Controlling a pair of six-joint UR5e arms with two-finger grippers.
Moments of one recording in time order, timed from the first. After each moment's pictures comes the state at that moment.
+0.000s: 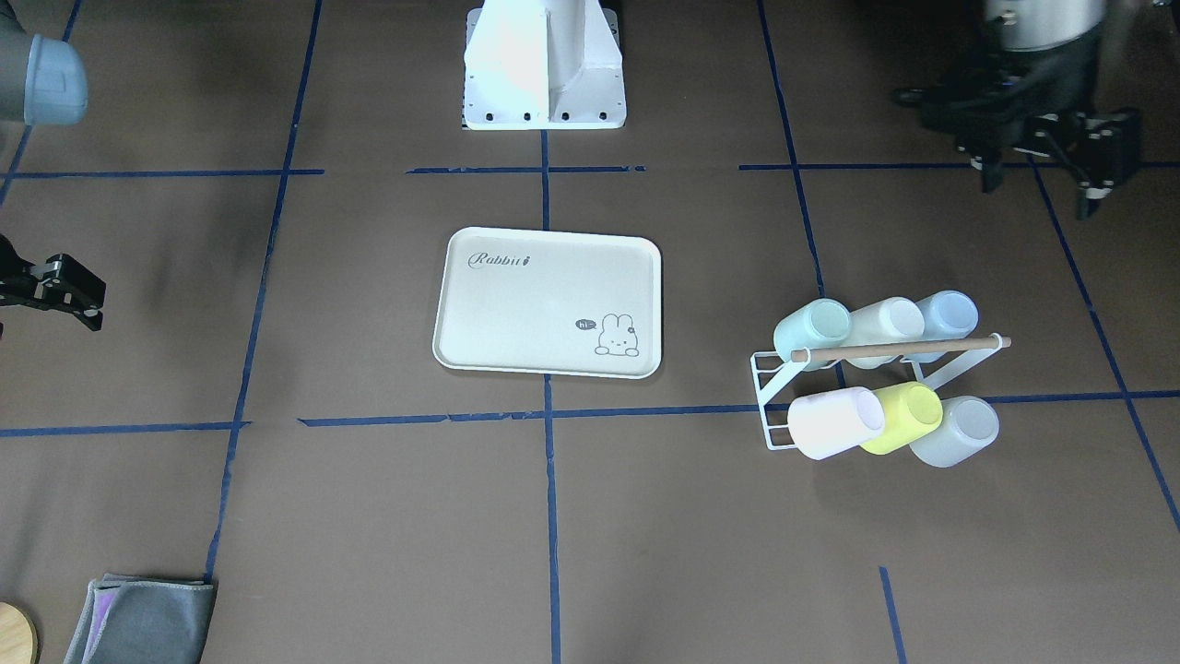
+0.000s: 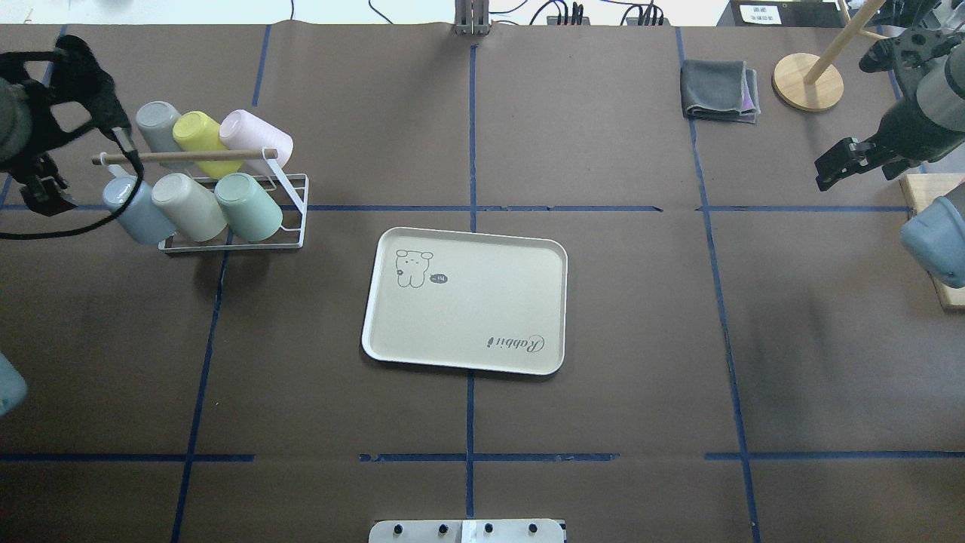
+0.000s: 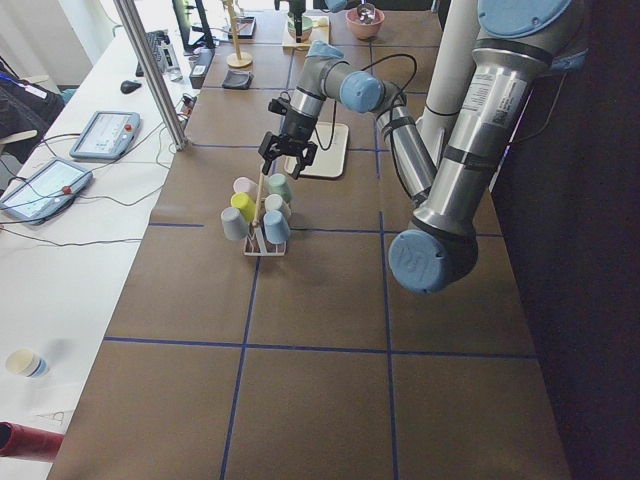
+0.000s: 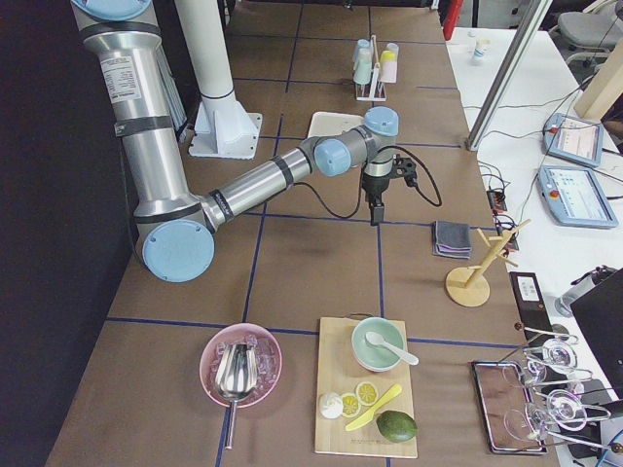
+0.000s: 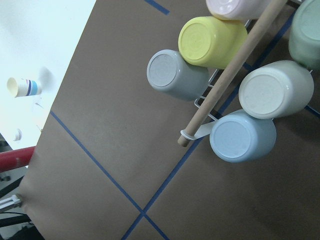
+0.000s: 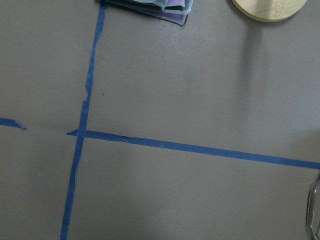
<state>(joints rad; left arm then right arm) -0.80 -1.96 -2.29 -0.91 -1.42 0.18 1.13 -1.37 1.84 -1.63 2.16 0.45</state>
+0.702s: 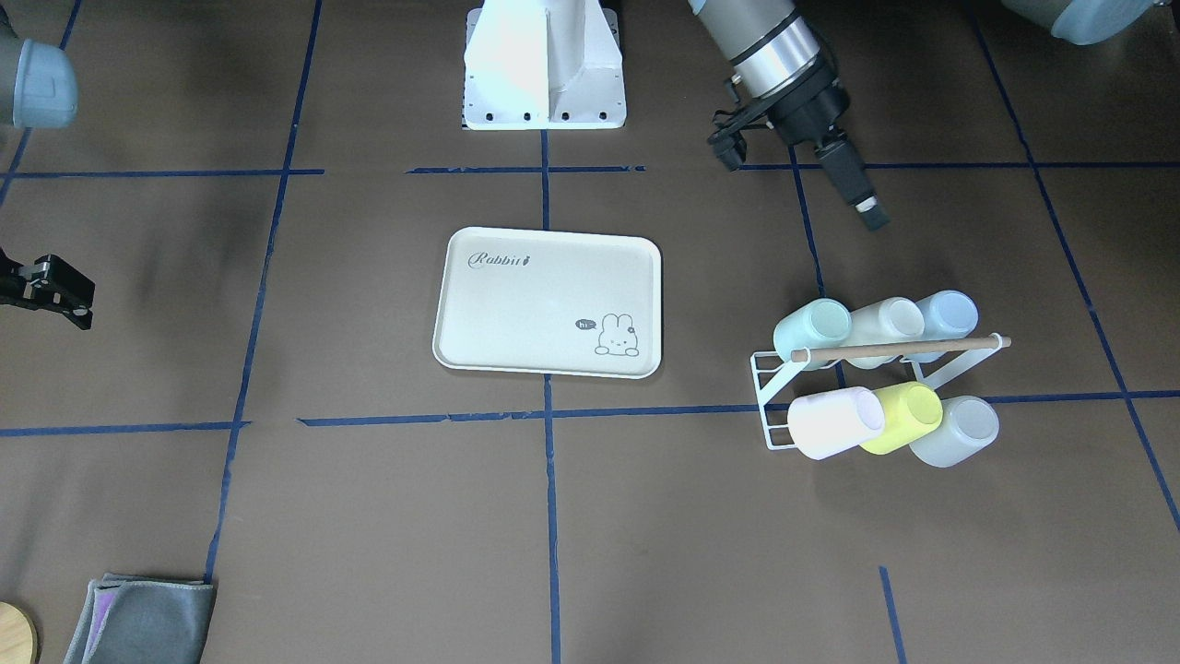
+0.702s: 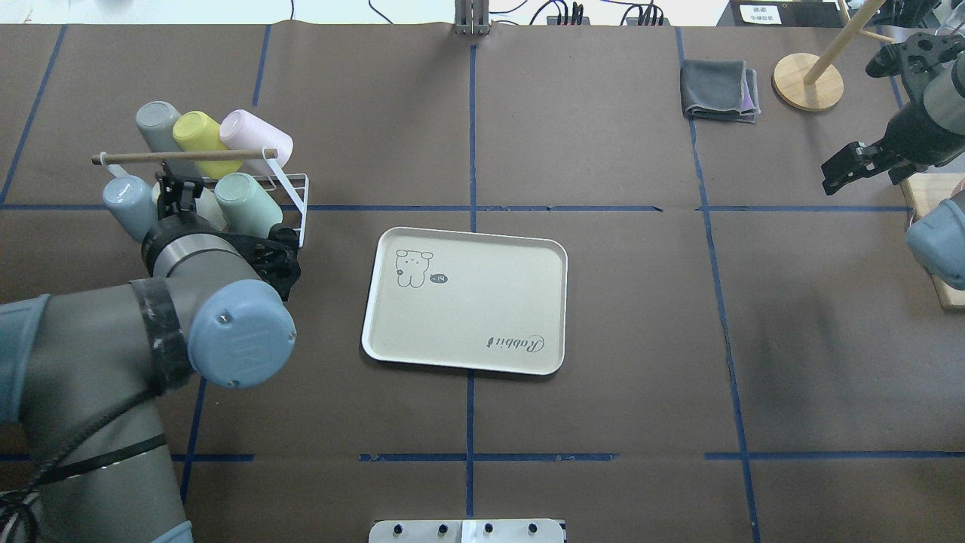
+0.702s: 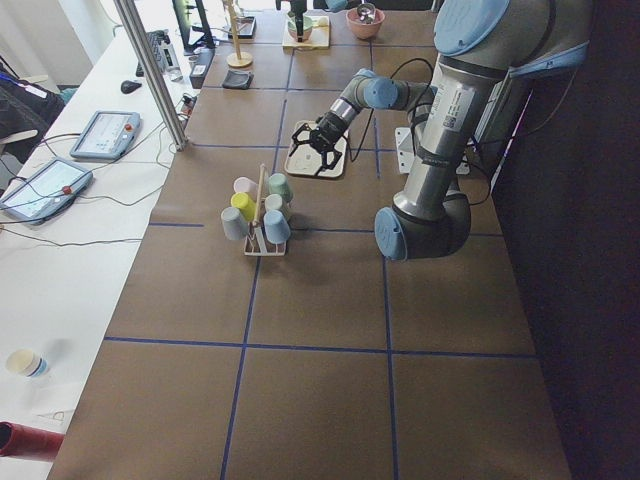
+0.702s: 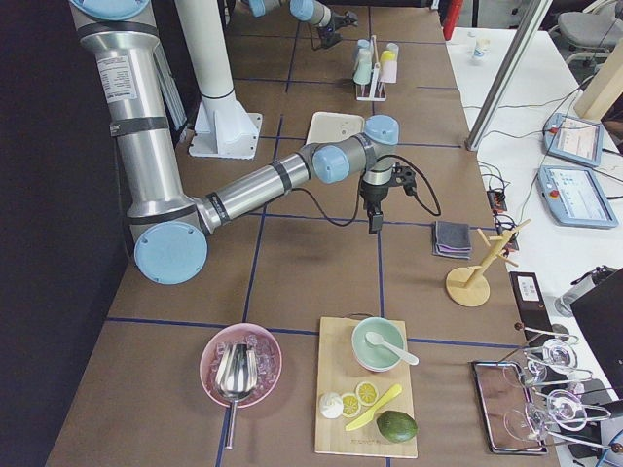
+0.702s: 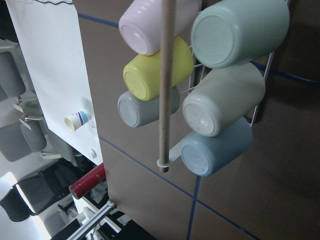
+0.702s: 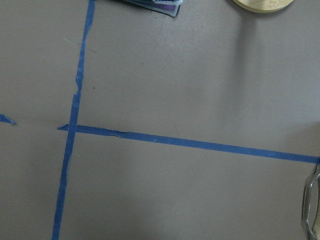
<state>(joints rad) -0.39 -2.05 -2.12 -0.73 -0.90 0.30 1.13 -1.38 1.84 -1.63 2.17 0.45</state>
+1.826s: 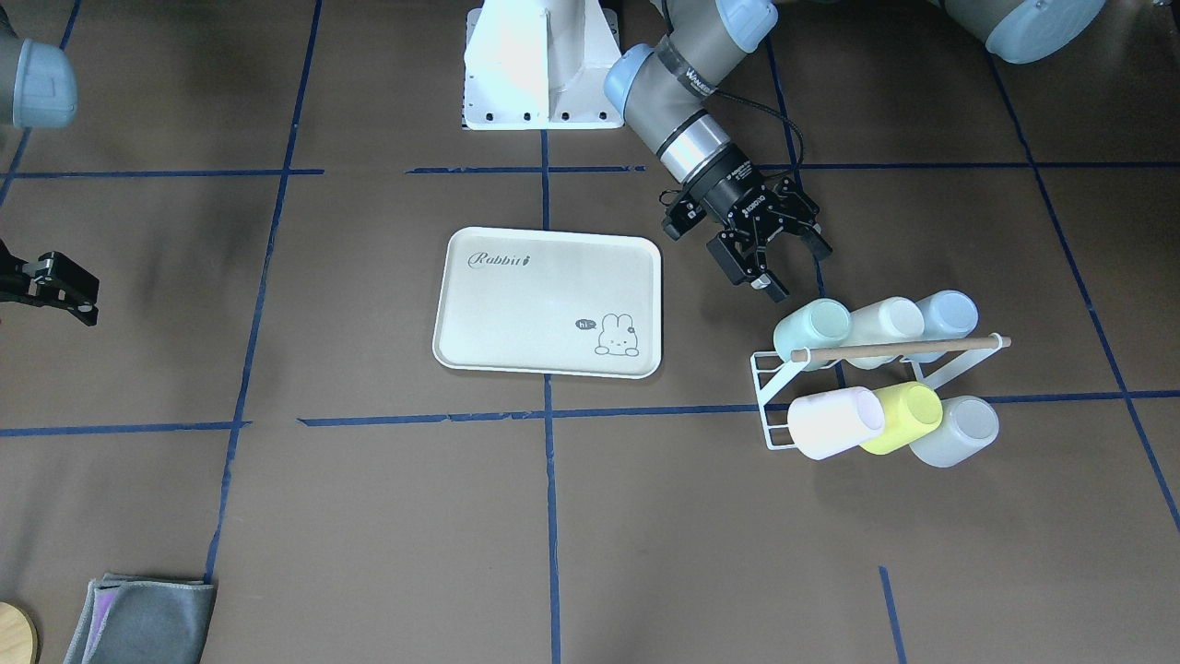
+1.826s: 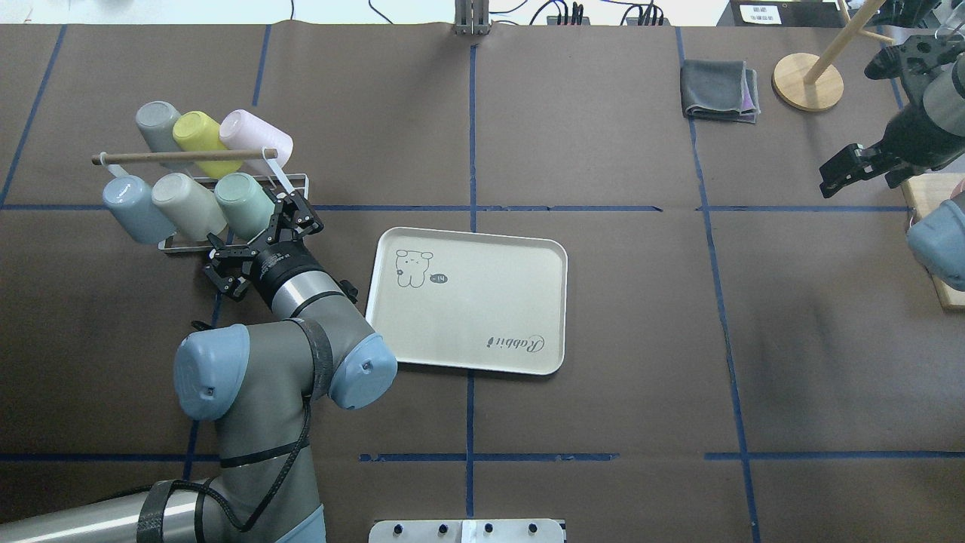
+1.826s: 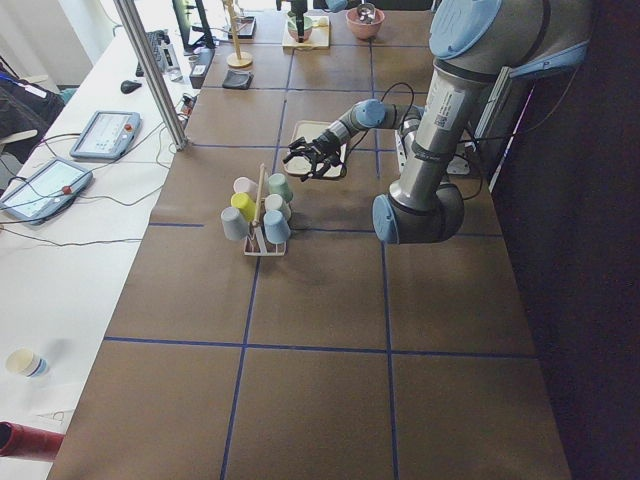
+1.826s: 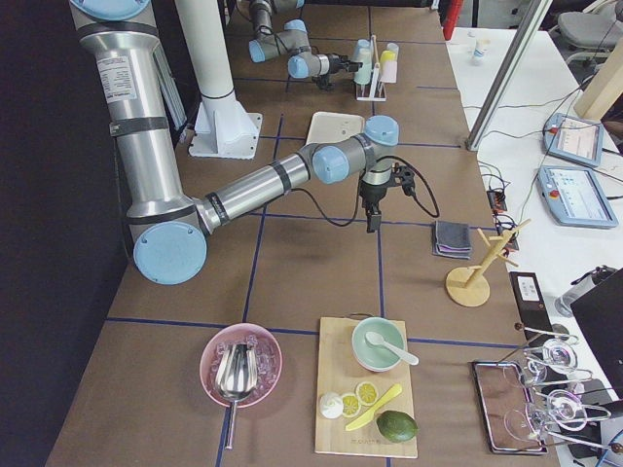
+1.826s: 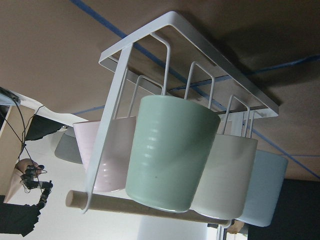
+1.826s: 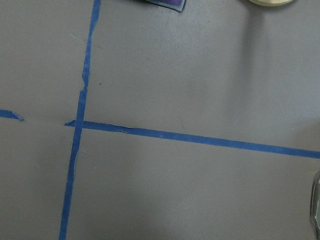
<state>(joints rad) -0.33 -2.16 -1.78 -0.74 -0.68 0.64 1.13 -1.39 1.84 -1.63 2.19 0.46</state>
